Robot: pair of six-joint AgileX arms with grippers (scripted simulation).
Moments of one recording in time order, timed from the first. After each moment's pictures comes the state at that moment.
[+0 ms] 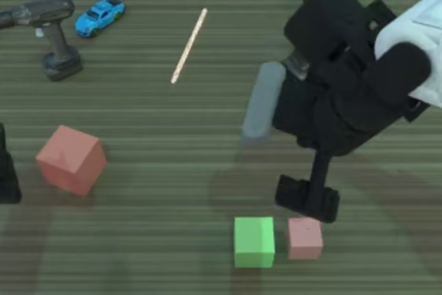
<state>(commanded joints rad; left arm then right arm) -0.02 0.36 0.31 -0.22 0.00 0.05 0.71 1.62 1.27 -0.88 -0.03 -0.57</state>
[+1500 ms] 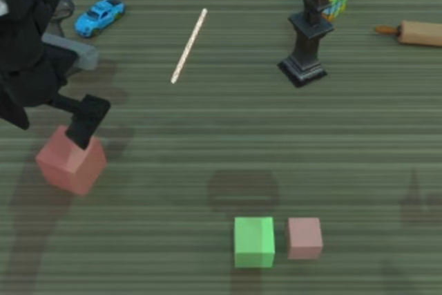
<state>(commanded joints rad) -0.16 1.93 1.43 -1.08 0.00 0.24 0.01 0.00 0.00 0.00 0.00 0.00</state>
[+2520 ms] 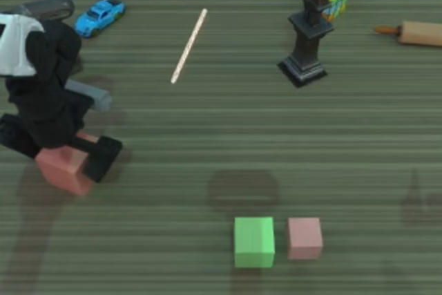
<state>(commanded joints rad) -0.15 2.07 1.25 -0.75 0.00 0.25 0.01 0.00 0.00 0.00 0.00 0.00</state>
